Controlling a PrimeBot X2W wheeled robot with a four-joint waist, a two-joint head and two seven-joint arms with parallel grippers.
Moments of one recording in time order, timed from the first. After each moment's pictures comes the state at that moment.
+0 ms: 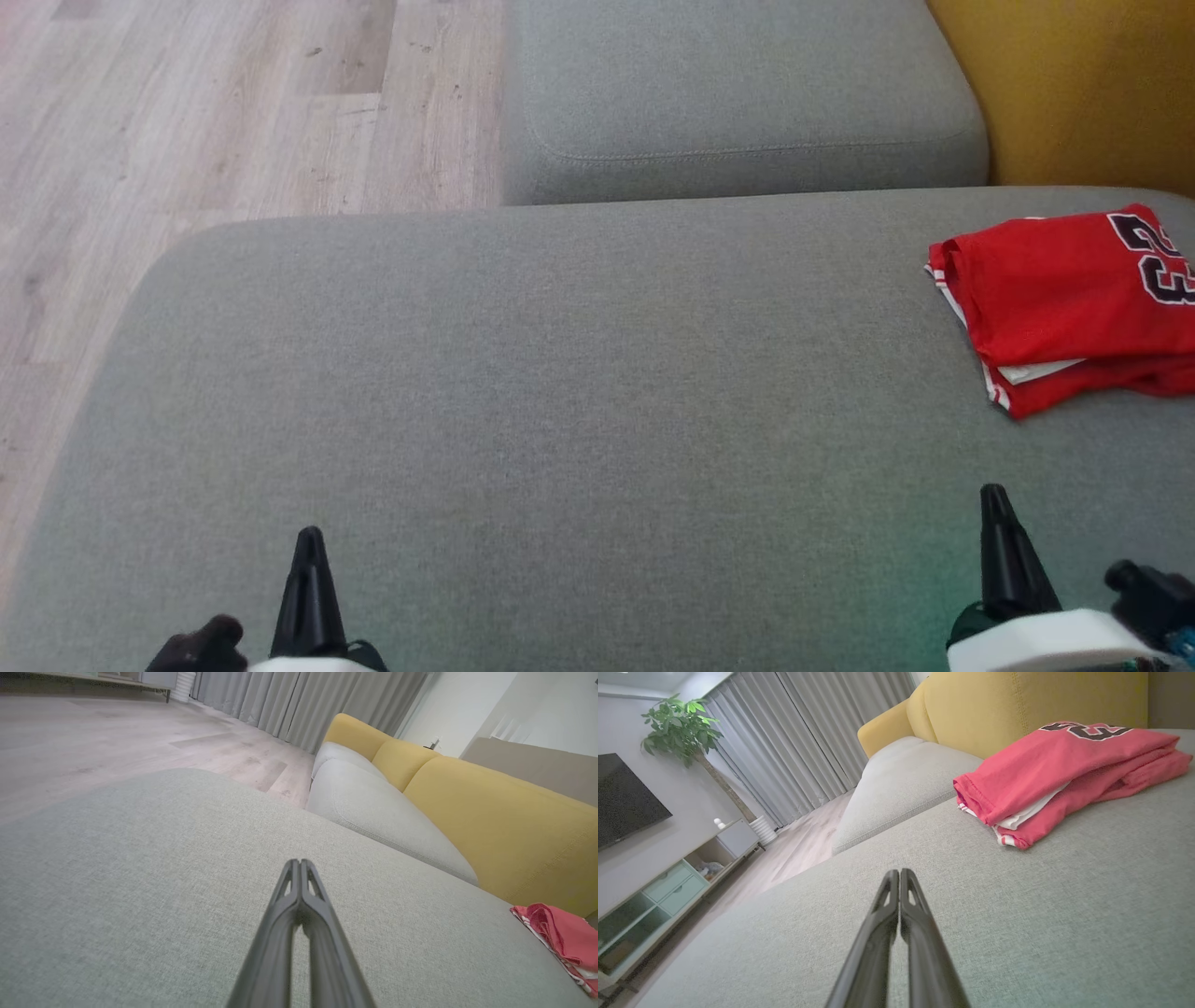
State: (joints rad) left arm 0.14 0.05 -0.13 0.21 -0.52 0.03 -0.17; right arm 0.15 -0.06 0.00 0.22 0.50 0.13 -0.17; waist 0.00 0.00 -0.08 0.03
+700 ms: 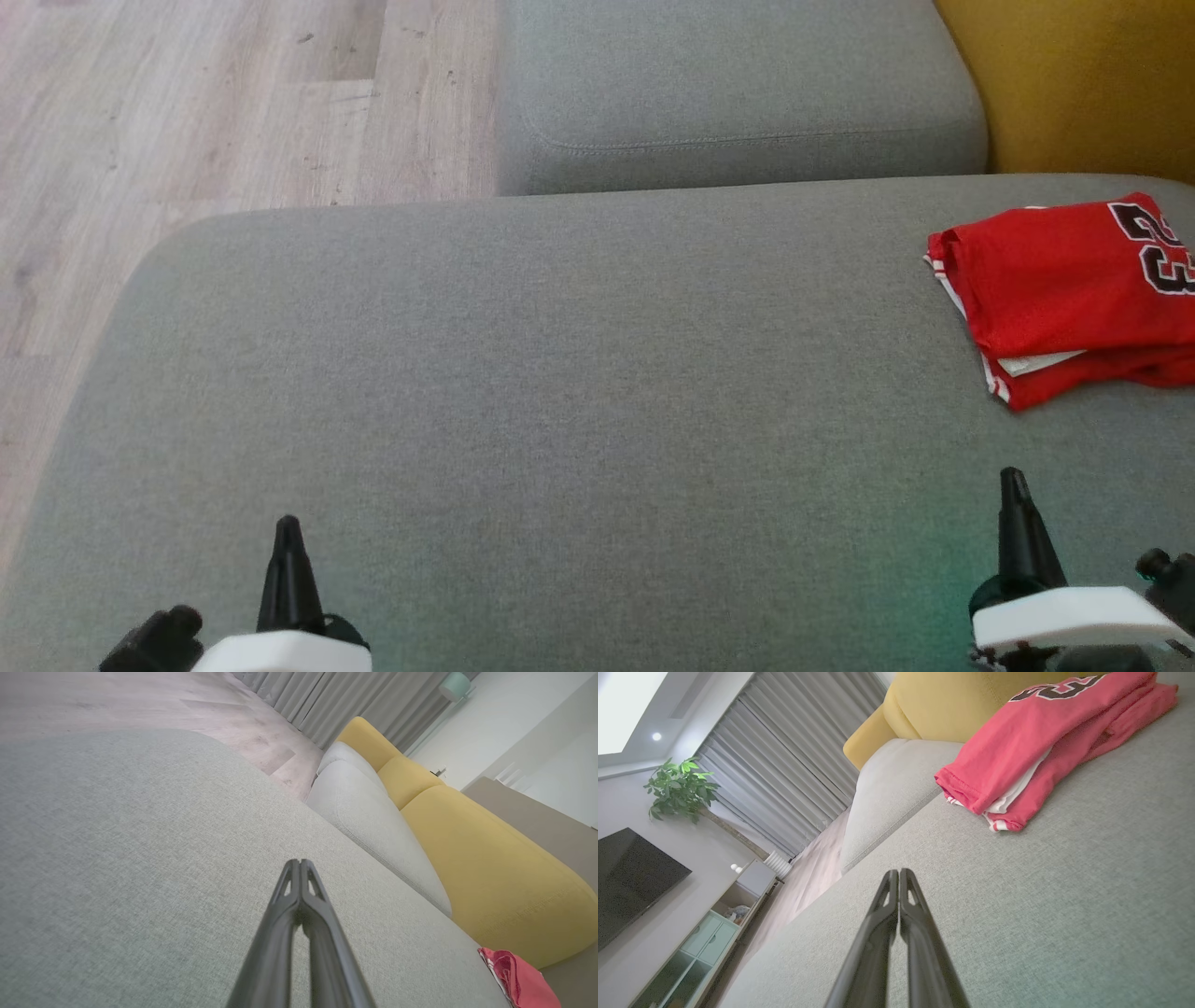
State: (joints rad) left arm 0.10 0.05 -0.09 0.22 -0.76 -0.01 -0.11; right arm 0.11 -0.06 -0.02 0.23 0.74 0.13 -0.11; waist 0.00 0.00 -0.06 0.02
